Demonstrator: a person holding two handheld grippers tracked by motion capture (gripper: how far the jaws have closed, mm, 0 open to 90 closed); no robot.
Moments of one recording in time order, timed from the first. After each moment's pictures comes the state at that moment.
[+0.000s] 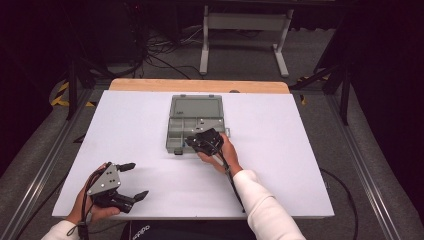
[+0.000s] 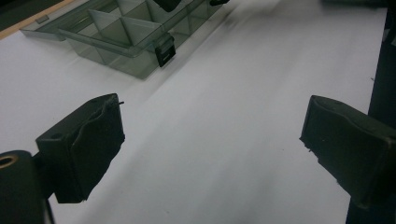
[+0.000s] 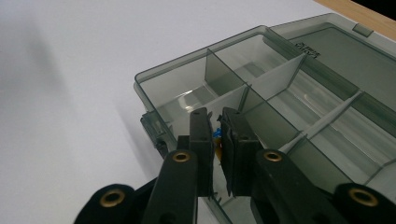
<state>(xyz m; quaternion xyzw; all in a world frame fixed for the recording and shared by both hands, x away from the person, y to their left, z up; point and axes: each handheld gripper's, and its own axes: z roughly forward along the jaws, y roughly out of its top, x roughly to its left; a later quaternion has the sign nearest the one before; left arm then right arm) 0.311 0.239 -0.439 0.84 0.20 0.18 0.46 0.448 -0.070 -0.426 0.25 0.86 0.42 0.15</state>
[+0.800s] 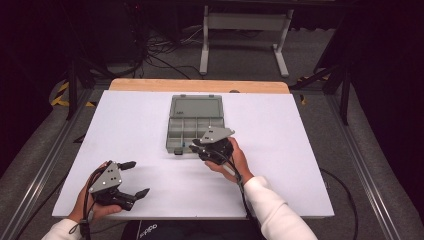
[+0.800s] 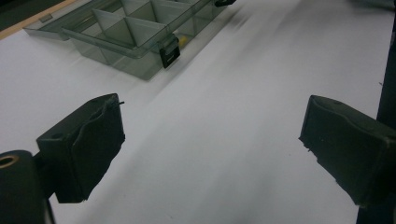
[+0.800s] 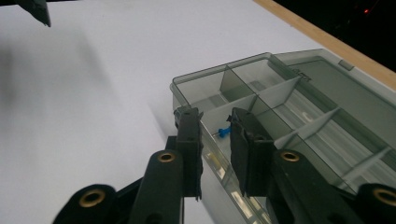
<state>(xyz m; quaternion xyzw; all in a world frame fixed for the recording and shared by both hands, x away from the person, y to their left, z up) 0.316 0.237 -0.439 0.84 0.21 0.18 0.47 0.409 -0.094 -0.406 0.20 0.85 0.45 0.19</state>
